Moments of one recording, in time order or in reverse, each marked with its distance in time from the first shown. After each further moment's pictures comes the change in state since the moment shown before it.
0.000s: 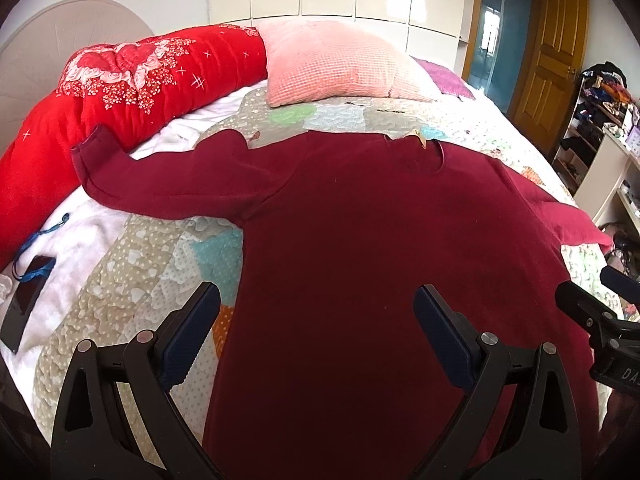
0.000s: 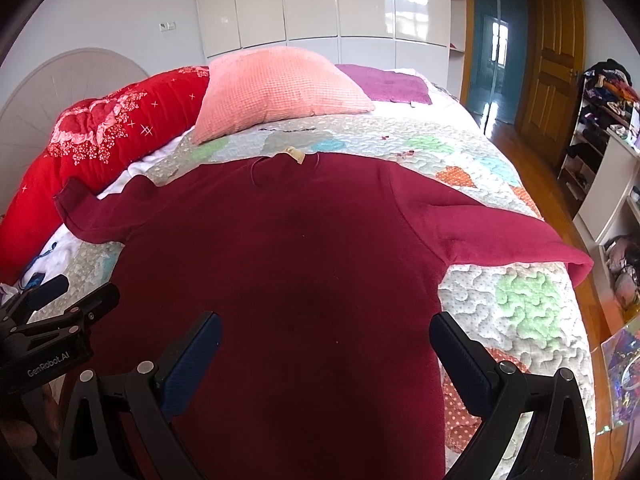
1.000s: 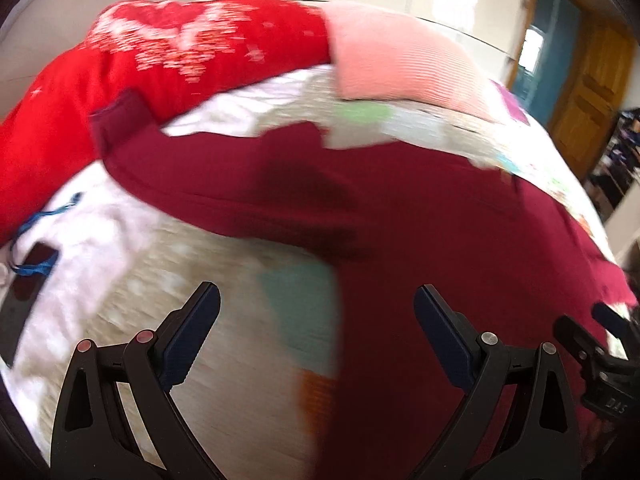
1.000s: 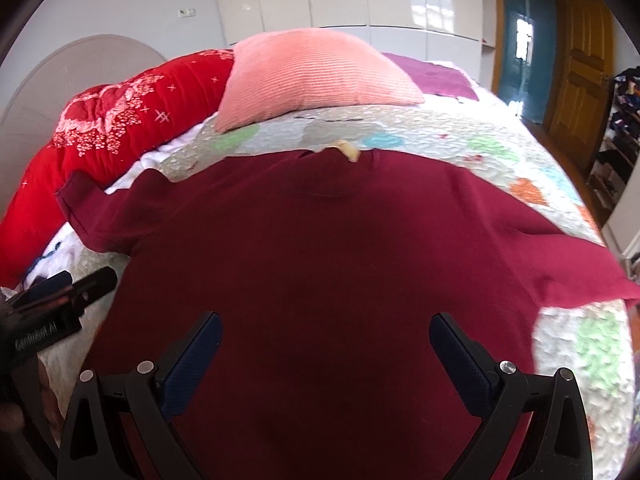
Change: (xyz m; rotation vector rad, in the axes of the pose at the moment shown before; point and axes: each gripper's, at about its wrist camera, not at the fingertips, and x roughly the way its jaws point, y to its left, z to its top) left arm 0.052 0.088 0.032 -0.155 0.045 0.085; right arm 0.067 0.046 0.037 -0.023 0.001 0.111
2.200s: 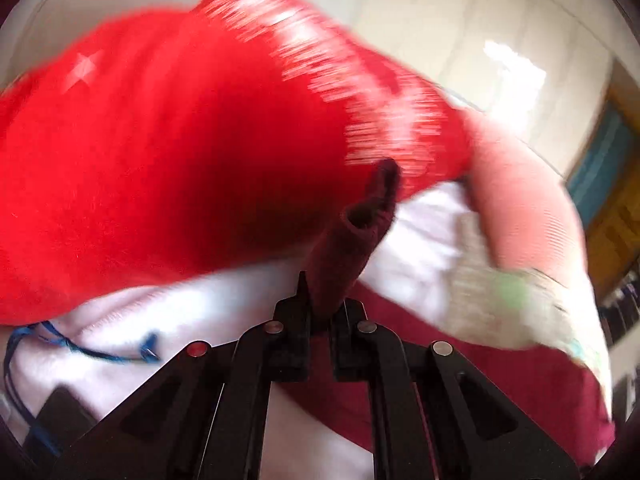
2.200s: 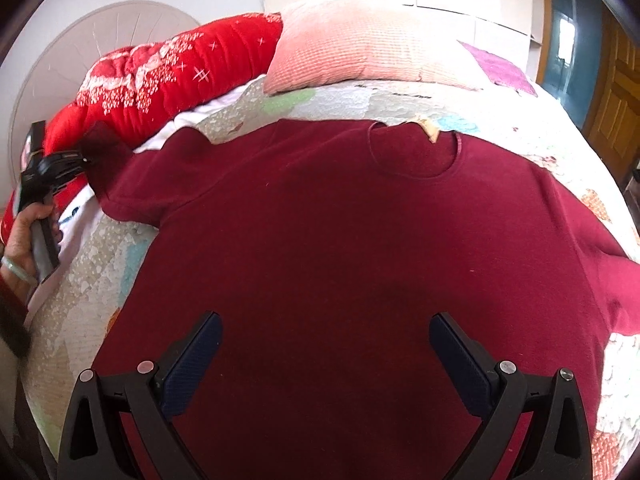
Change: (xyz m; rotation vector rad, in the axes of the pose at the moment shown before) left arm 0.042 0.209 0.102 -0.277 -0.205 -0.031; right arm 0.035 0.035 0.000 -0.098 0.118 0.067
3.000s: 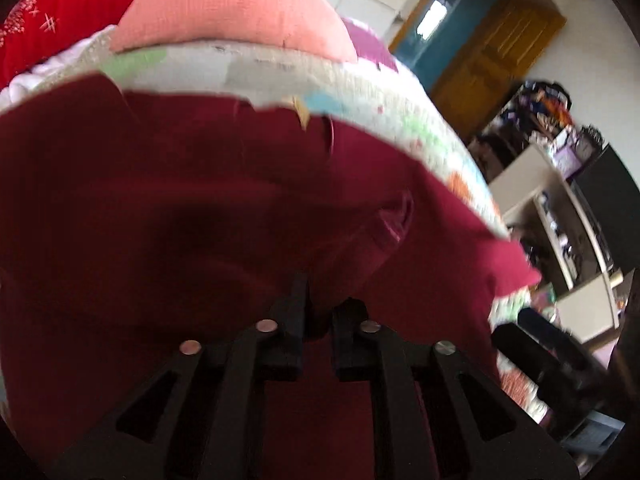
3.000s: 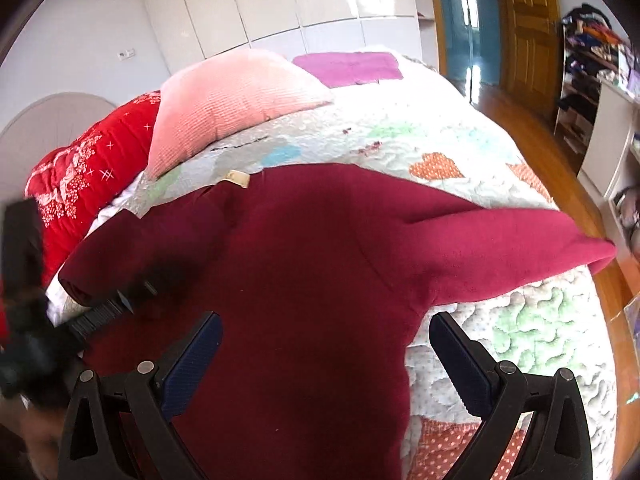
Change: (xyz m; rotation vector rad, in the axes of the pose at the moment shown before) left arm -0.012 -0.344 -0.192 0.322 0.457 -0.445; right arm -0.068 -0.137 -0.016 0.304 -0.101 -0.126
